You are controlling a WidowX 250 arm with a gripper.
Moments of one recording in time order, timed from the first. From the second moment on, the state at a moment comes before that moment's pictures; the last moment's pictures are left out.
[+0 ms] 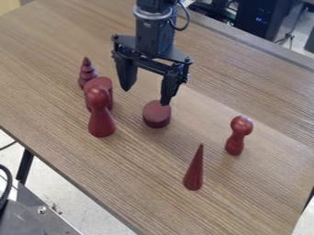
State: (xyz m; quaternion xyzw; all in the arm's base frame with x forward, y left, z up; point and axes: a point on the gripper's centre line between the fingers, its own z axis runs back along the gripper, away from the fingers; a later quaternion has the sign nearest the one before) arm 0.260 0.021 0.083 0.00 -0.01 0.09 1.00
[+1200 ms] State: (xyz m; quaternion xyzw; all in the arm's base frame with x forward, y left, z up) arm 0.290 0.025 0.023 -0.05 0.01 0.08 1.00
